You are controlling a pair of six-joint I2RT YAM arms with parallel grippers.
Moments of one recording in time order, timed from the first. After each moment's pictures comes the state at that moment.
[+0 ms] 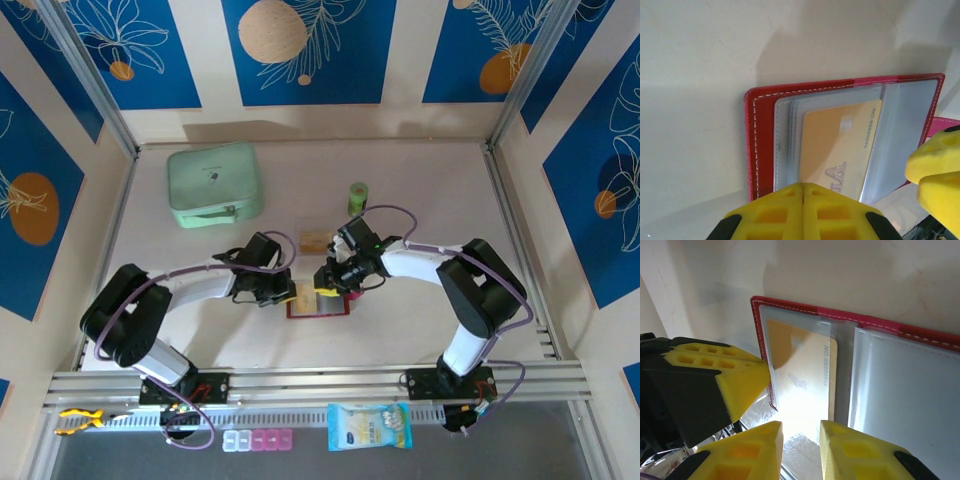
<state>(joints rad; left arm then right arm) -0.63 1.54 0.72 -0.29 0.40 -0.86 0.65 1.71 0.88 -0.28 -0.66 0.79</state>
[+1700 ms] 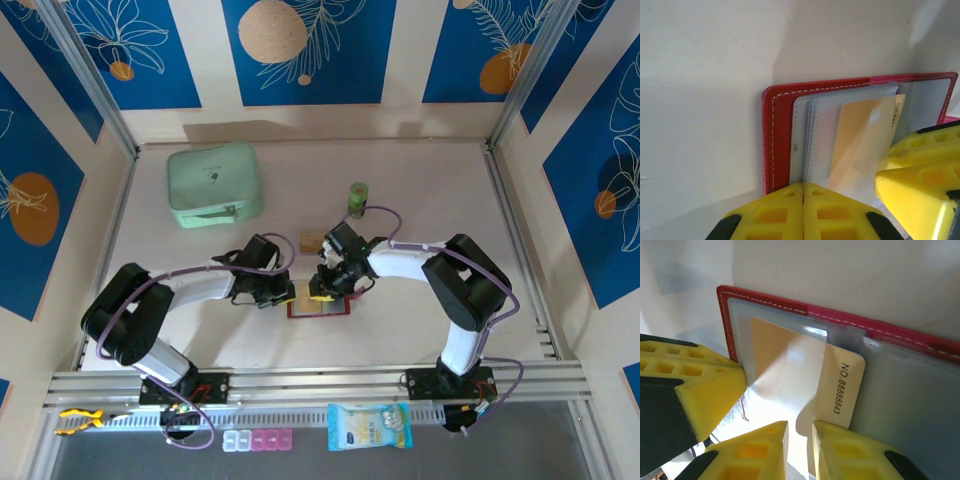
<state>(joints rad) -0.62 1.54 0.69 -0.25 0.41 -0.86 0.71 1.78 0.94 -0.34 -0.56 0.73</state>
